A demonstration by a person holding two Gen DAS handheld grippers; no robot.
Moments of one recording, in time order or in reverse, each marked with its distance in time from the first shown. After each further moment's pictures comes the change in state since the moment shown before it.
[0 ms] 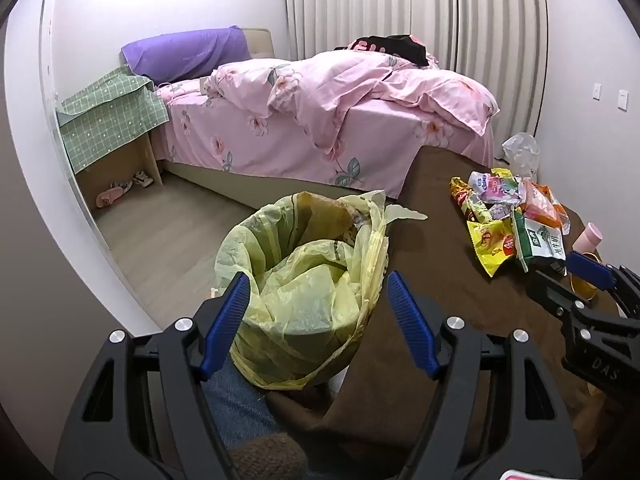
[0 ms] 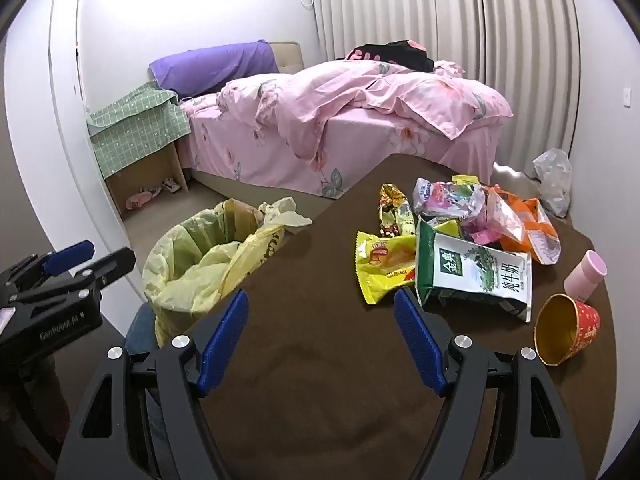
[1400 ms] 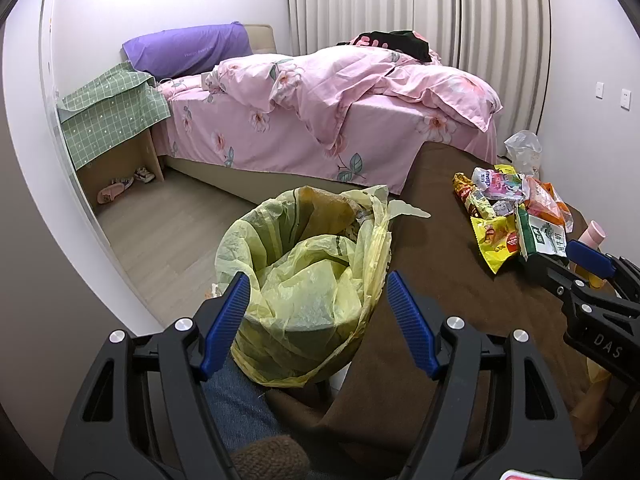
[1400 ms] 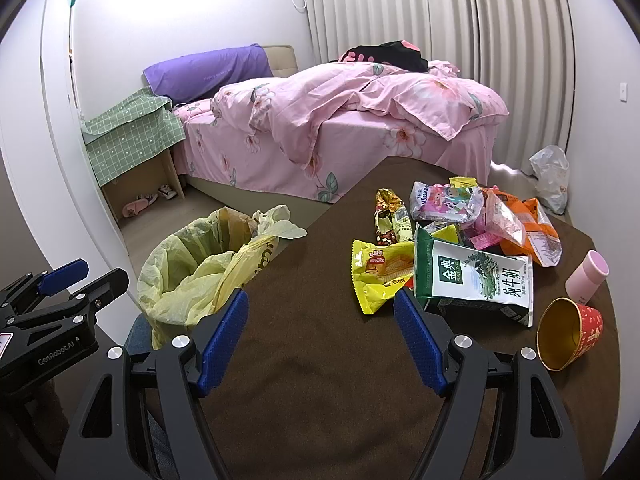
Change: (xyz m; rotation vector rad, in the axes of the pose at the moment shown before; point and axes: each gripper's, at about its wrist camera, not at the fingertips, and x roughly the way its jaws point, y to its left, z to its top) left arm 0.007 0.003 -0.011 -0.015 0.006 0.000; right arm 0.006 -0.007 -0.002 0.016 -0.023 -0.007
